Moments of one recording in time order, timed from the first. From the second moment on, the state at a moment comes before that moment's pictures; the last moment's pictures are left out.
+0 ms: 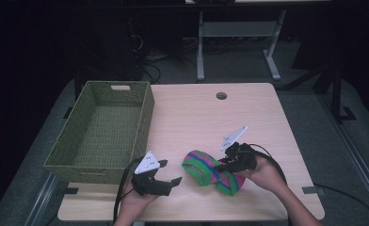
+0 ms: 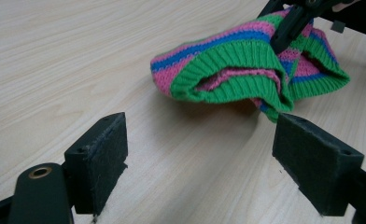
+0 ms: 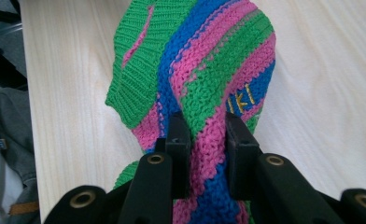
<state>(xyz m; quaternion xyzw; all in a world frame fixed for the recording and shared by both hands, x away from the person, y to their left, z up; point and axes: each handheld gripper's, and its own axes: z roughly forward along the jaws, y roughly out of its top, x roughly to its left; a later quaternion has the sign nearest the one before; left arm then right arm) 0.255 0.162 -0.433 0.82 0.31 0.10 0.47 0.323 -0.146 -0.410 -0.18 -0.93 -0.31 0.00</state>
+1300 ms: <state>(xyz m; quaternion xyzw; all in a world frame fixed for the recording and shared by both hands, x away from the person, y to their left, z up) 0.256 0.159 -0.435 0.82 0.30 0.10 0.47 0.316 -0.137 -0.435 -0.17 -0.94 -0.31 -0.01</state>
